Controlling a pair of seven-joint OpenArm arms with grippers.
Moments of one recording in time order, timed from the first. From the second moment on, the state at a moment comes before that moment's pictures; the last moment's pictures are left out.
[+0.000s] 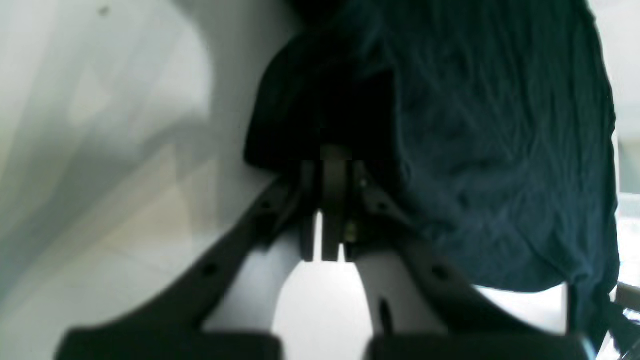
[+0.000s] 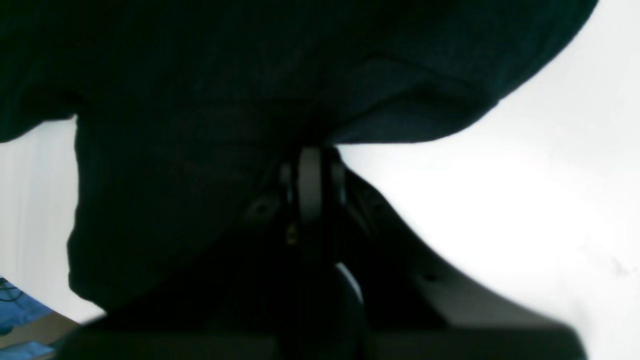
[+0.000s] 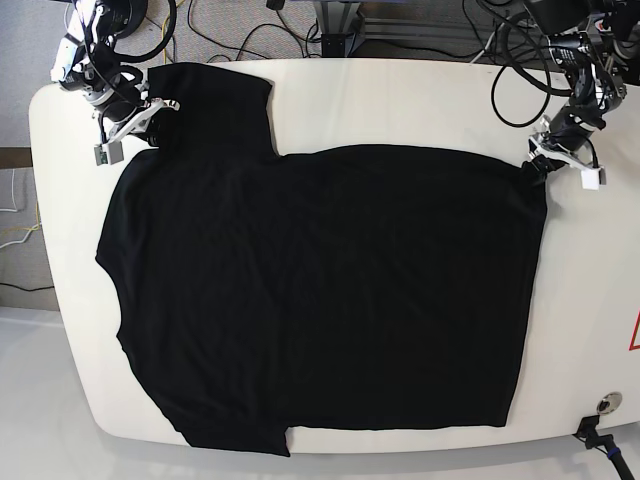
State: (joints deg) left arm 9.2 -13.1 -37.0 70.9 -46.2 -31.2 46.4; right arm -21.4 14.4 28.8 87.1 38.9 34.4 -45.9
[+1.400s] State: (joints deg) left arm 26.7 -11.3 -46.7 94.4 -48.7 -32.9 46.8; right arm -35.1 14.4 46.3 100.7 45.0 37.6 -48.3
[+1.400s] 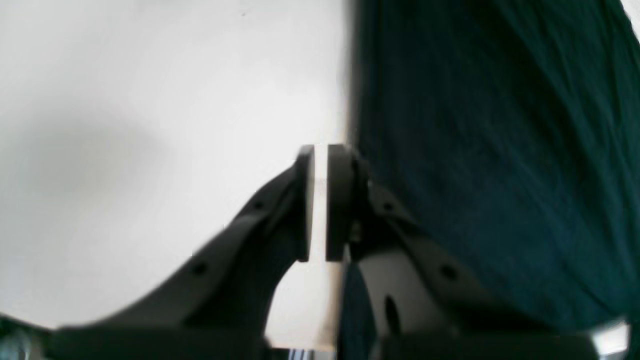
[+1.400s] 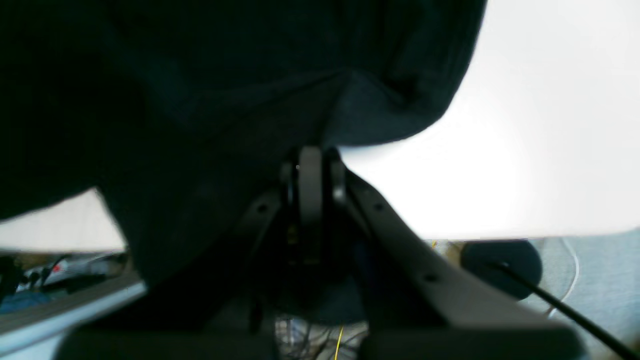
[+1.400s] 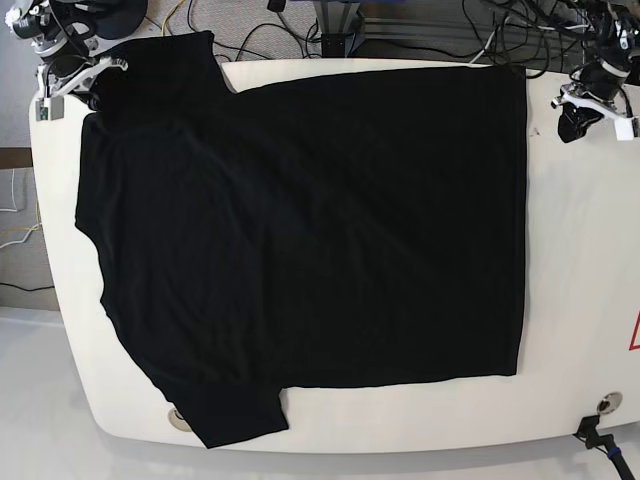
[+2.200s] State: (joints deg) left arm 30.2 -13.7 -42.9 97.8 -48.6 -34.1 49.7; right arm -30.9 13.4 44.8 100.1 44.0 37.8 -47.4
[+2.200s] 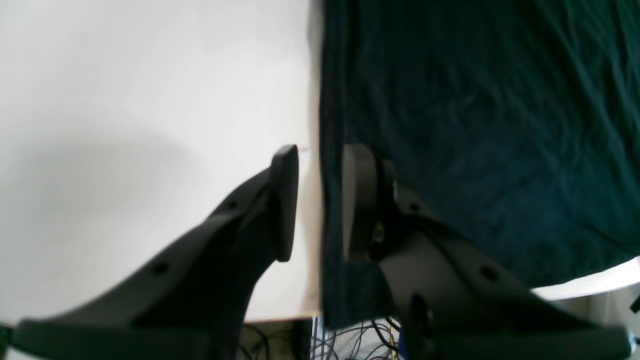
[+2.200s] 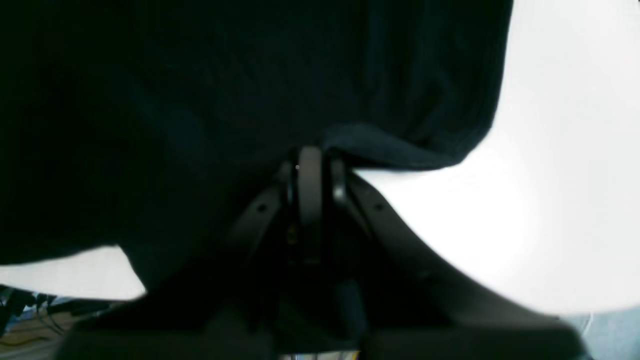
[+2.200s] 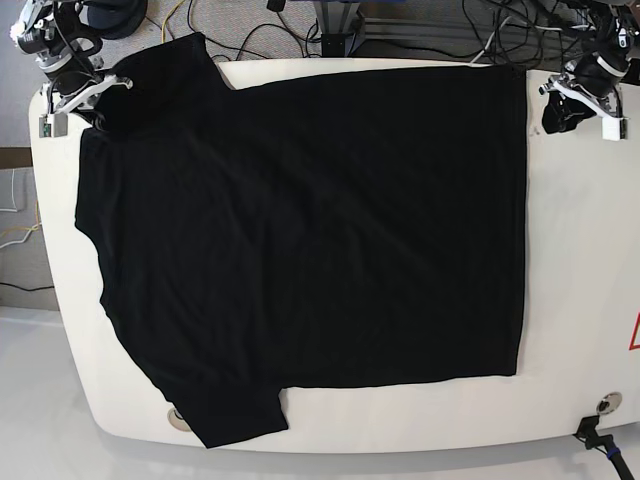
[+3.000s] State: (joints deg) left arm 40.6 -10.9 -43.1 100.4 -50.0 -39.5 49.8; right arm -30.5 13.5 44.6 100.1 44.3 37.8 -47.3
